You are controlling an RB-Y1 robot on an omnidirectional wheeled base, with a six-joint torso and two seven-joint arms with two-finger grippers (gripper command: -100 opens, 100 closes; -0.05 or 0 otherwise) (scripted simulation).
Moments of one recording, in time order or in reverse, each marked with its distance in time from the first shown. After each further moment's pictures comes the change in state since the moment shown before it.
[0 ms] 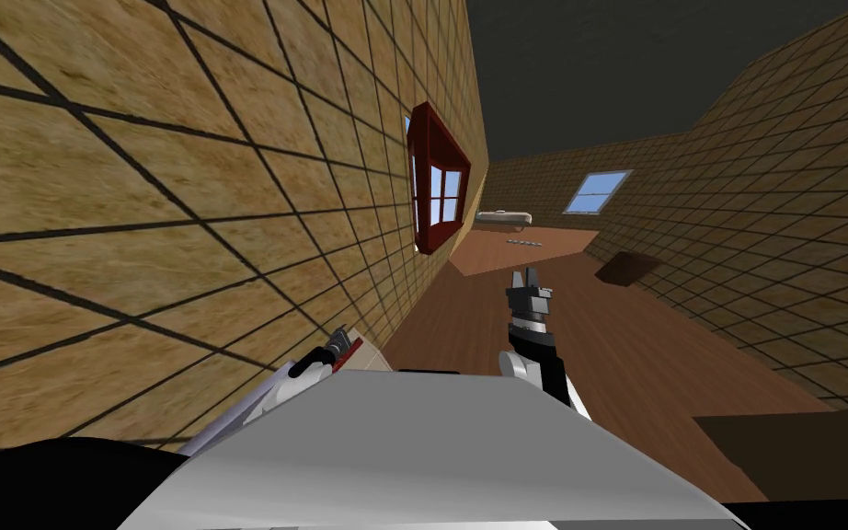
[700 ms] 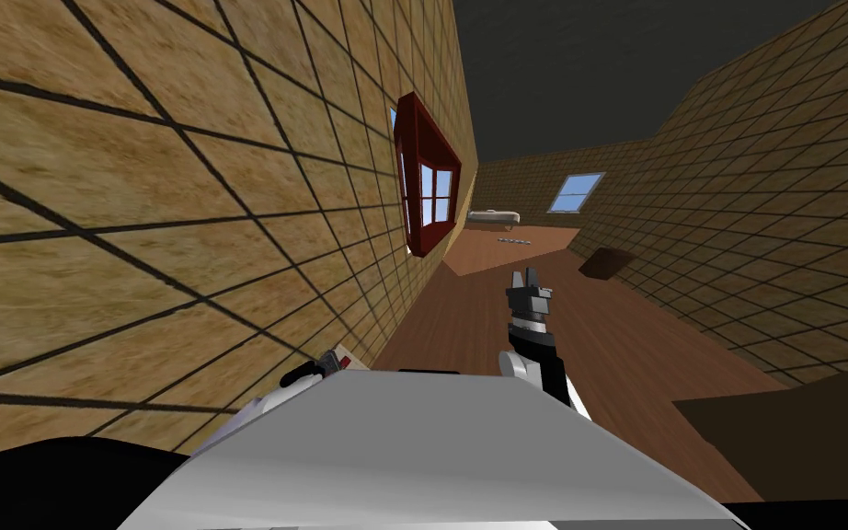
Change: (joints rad) left arm 0.010 0.004 0.055 0.147 0.043 0.183 0.050; right arm 0.000 0.000 0.000 0.000 0.000 0.000 0.000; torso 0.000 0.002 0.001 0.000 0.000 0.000
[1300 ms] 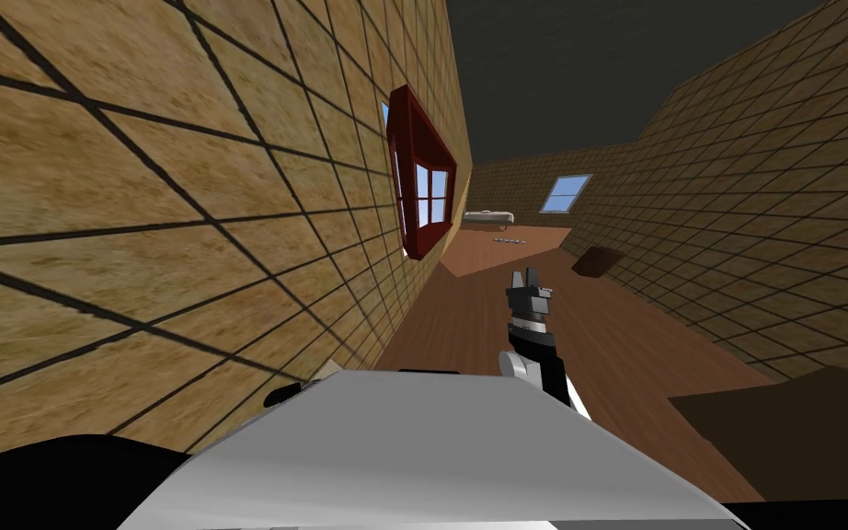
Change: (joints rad) left arm 0.050 -0.009 0.059 0.100 0.023 0.160 0.049; right arm 0.000 0.000 0.000 0.000 0.000 0.000 0.000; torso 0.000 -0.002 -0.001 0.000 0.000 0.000
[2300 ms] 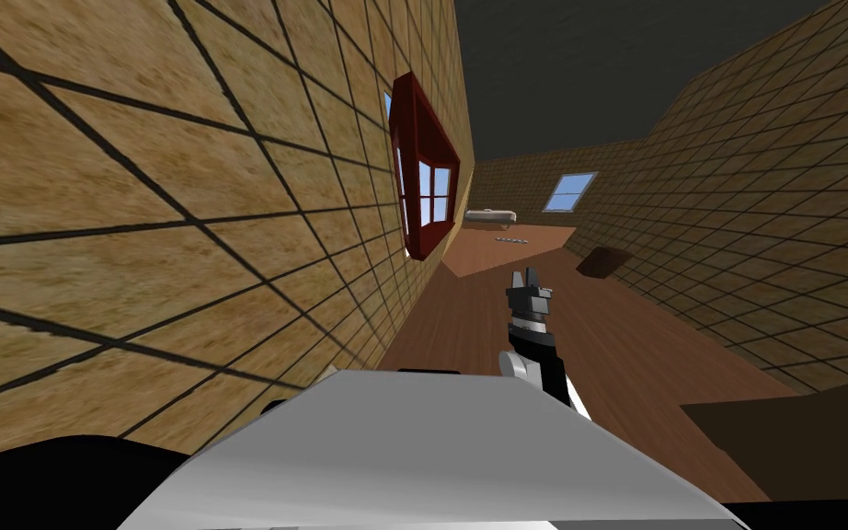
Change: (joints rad) left arm -0.017 -0.023 0.035 0.144 -0.028 0.061 0.027; right arm 0.000 0.000 0.000 0.000 0.000 0.000 0.000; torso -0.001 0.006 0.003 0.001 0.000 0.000
